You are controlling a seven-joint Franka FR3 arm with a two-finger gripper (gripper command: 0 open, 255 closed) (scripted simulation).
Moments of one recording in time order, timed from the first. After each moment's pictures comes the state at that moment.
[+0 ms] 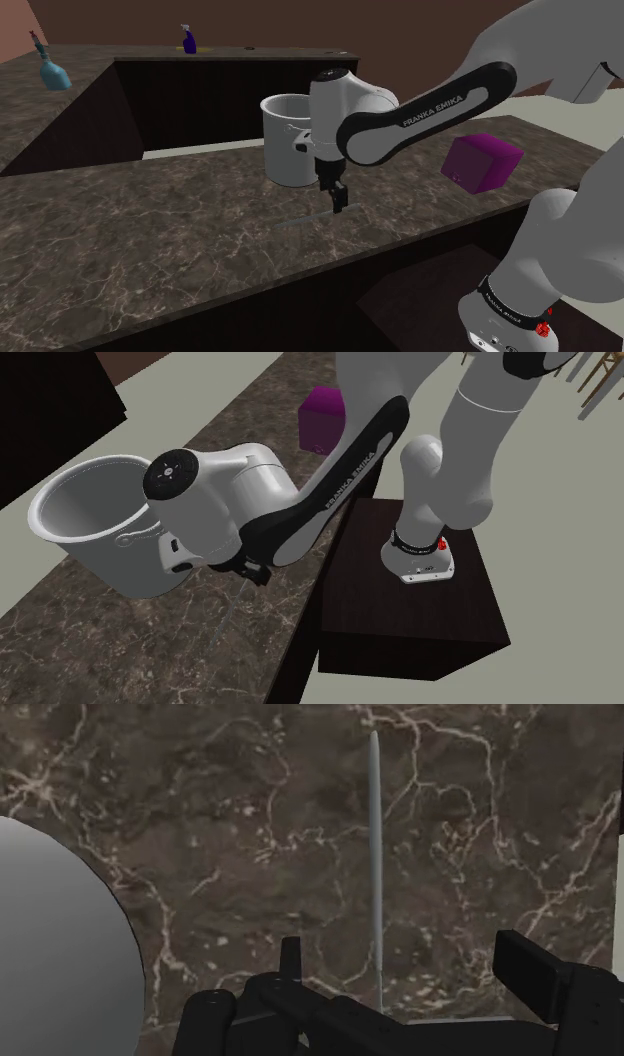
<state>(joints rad) 0.36 -0.08 0.14 -2.29 -0.13 2.13 -0.67</state>
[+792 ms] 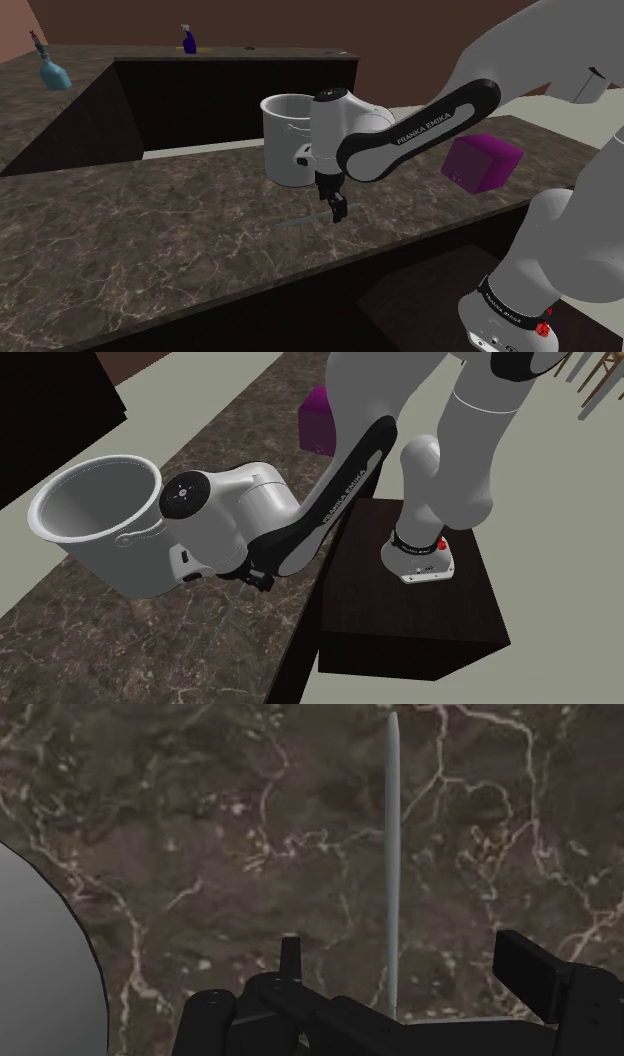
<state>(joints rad) 0.36 -0.04 0.14 -2.35 -0.15 2.23 -0.67</state>
